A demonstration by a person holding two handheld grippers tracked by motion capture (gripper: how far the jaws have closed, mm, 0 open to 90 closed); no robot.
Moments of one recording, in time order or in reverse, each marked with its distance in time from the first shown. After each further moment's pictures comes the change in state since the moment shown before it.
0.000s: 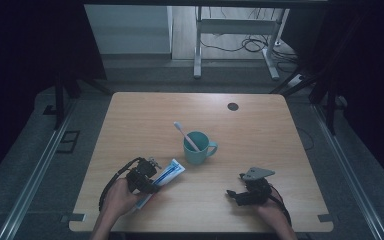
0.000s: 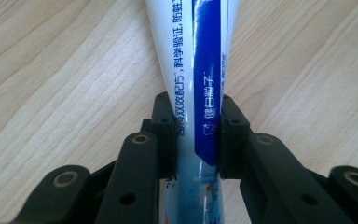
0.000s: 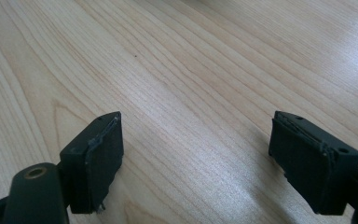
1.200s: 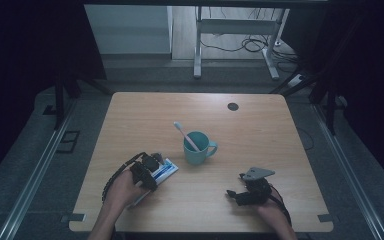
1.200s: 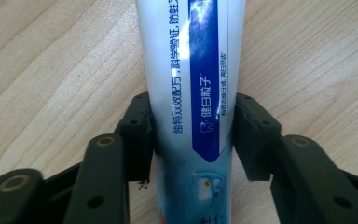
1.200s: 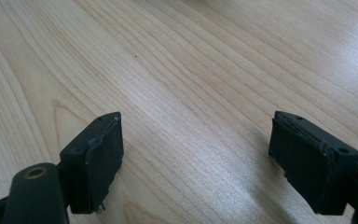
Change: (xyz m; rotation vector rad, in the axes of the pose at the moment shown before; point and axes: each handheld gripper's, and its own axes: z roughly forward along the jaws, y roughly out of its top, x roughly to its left) left arm 0.016 0.022 0.014 0.250 0.124 -0.065; right arm 0.000 0.000 0.000 0.000 0.001 0.002
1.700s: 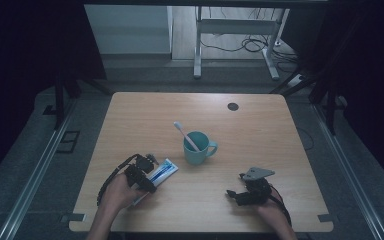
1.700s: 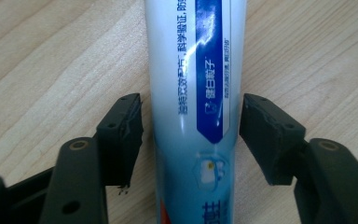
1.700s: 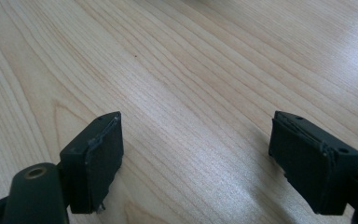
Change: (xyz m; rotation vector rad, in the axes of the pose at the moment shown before) left arm 0.007 -0.012 0.001 -0.057 -0.044 -0.025; right arm 0.000 0.000 0.000 0.001 -0.001 -0.001
